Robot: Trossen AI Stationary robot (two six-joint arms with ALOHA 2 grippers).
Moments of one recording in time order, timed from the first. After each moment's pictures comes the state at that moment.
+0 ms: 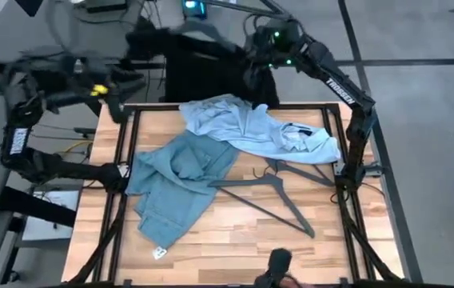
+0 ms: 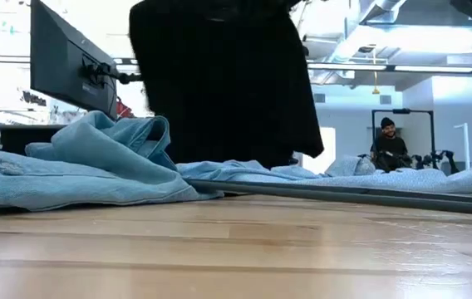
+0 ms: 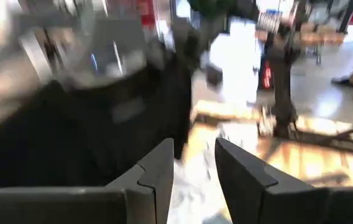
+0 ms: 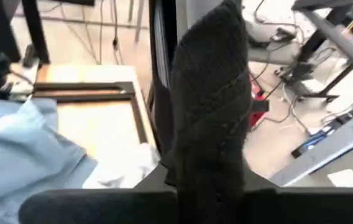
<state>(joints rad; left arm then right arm) 0.53 1.09 1.96 -0.96 0.05 0.18 -0.58 1.89 2.35 -0.86 -0.16 -0.37</state>
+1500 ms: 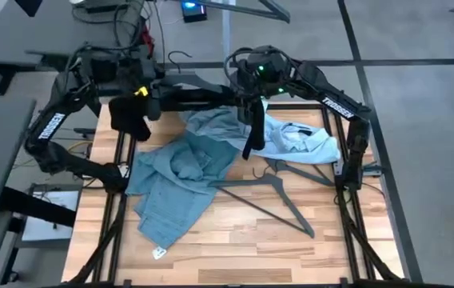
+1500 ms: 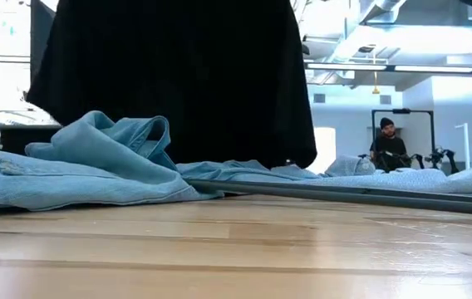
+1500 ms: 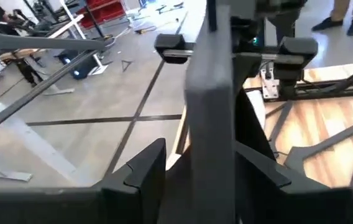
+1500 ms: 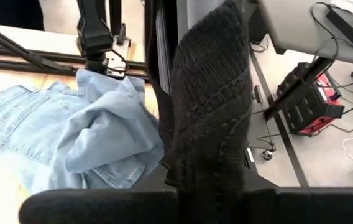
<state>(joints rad) 0.52 1.28 1.92 -0.90 0.13 0.37 -0.32 1.89 2.35 -1.00 -0.14 -0.33</state>
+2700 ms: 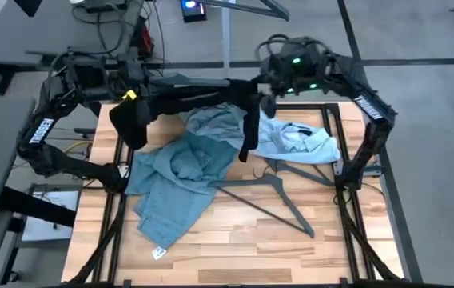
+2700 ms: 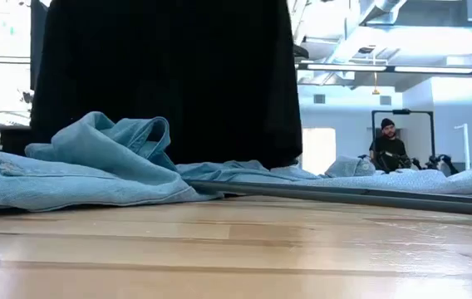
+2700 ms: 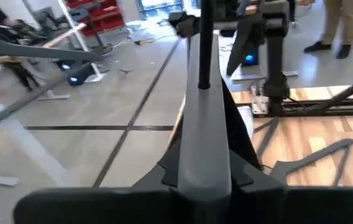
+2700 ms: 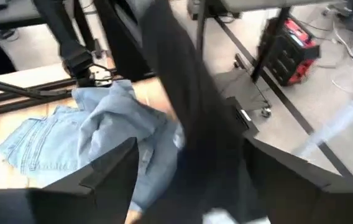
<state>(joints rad) 0.49 1.18 1.92 -0.90 0.03 0.31 -0.38 1.69 2.36 -1.23 -0.04 -0.05</state>
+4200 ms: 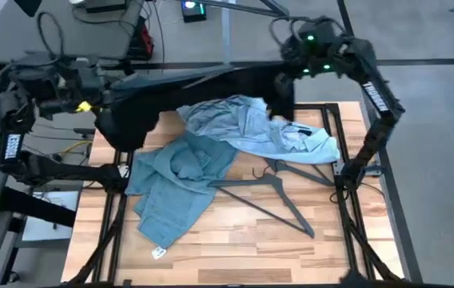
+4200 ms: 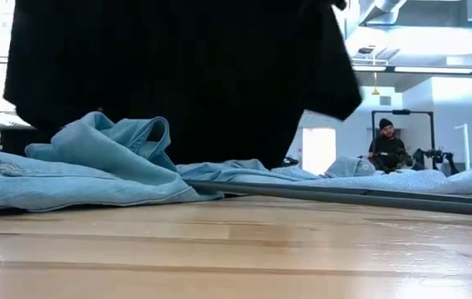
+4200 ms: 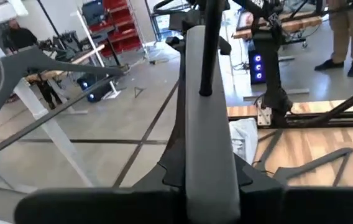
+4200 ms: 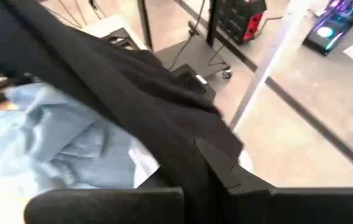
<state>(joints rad) 0.49 0.98 1.92 -0.99 0.07 0.29 -0.65 1.68 2.35 -1.37 -0.03 -0.02</state>
